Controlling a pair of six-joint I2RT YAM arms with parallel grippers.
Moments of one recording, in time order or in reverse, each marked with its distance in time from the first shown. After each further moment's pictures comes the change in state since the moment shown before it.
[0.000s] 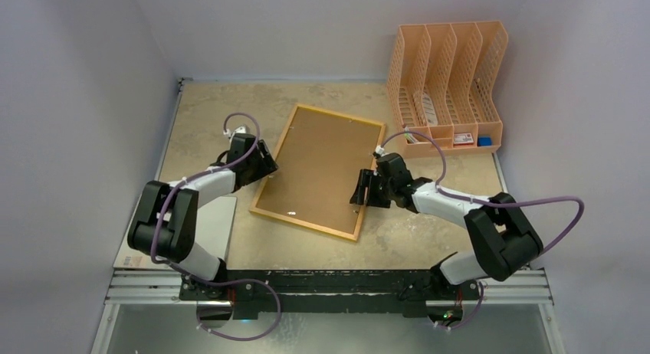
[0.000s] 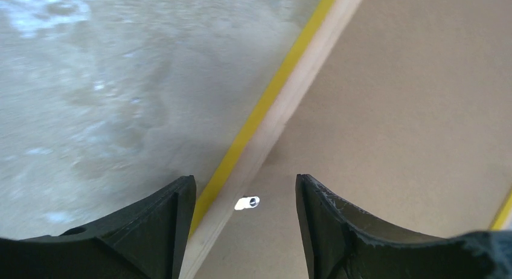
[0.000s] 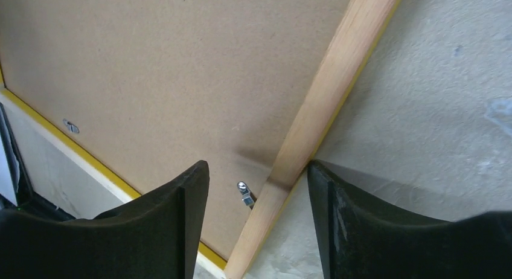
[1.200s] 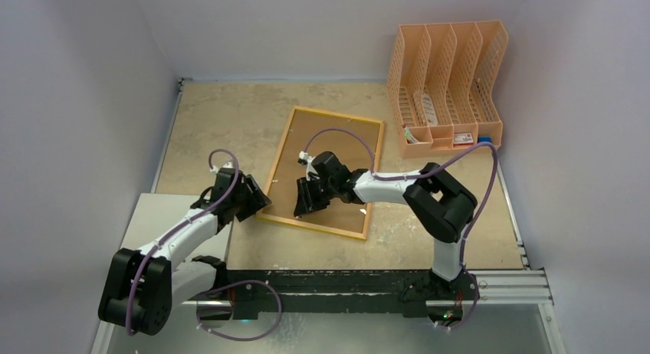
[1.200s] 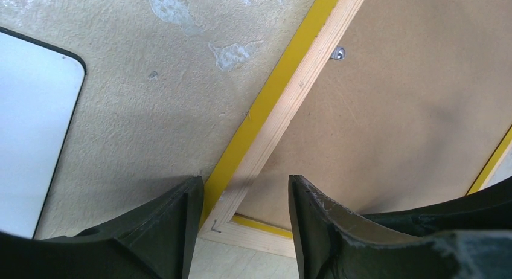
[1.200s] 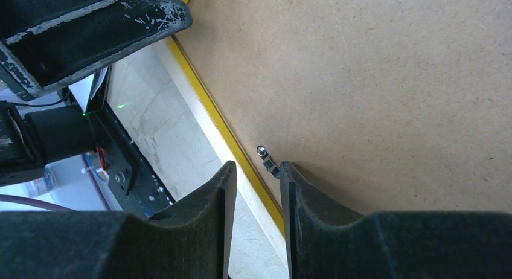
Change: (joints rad) left arm -0.006 -0.475 -0.331 -0.241 0.060 -0.129; right arm 0.334 0.445 0.431 0.086 -0.233 -0.042
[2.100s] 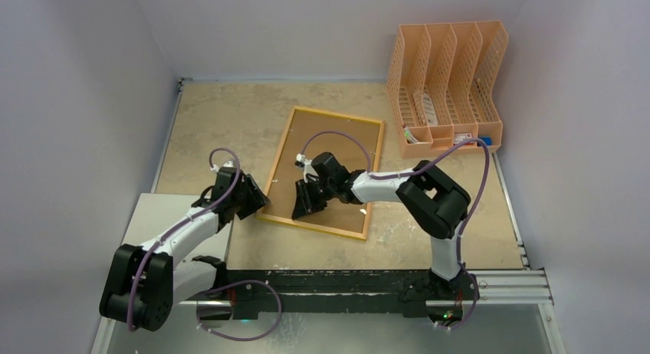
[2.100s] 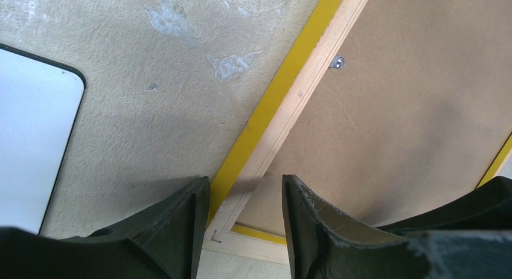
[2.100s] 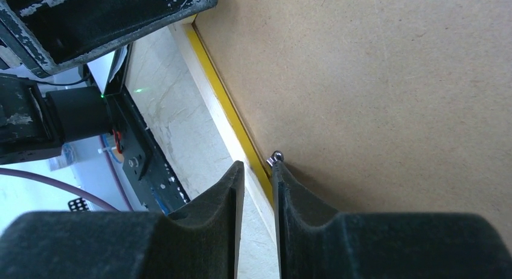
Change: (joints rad) left arm 0.001 0.027 0.000 0.030 -0.002 0.010; right arm 0.004 0.046 0.001 0.060 -0.119 -0.010
